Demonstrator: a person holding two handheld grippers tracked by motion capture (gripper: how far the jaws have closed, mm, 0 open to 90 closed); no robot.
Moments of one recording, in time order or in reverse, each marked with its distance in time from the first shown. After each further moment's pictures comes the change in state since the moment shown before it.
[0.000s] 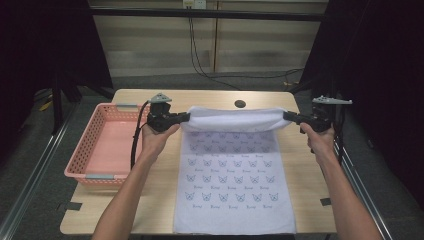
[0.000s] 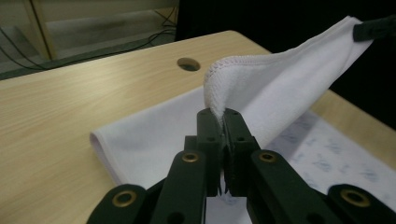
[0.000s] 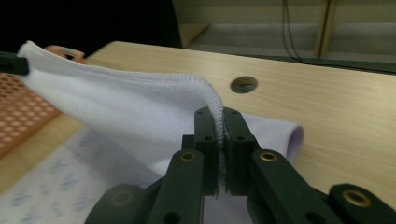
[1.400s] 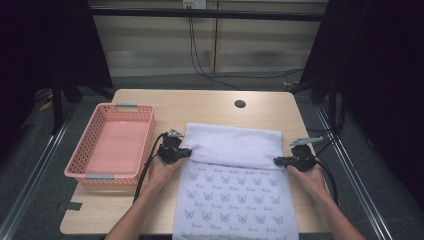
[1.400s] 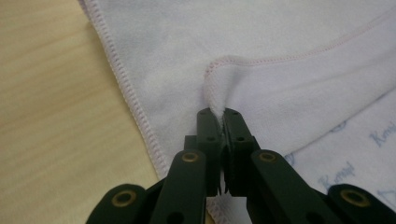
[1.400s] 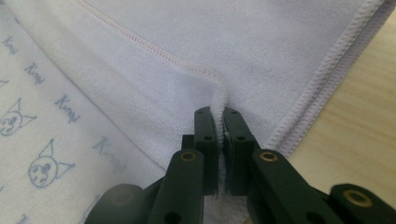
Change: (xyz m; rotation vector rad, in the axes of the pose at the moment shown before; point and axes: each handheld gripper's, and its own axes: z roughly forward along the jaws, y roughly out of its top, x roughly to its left) left arm -0.003 -0.100 0.056 0.294 0.110 -0.009; right arm 0.027 -0.115 0.019 0.372 -0.044 -0.070
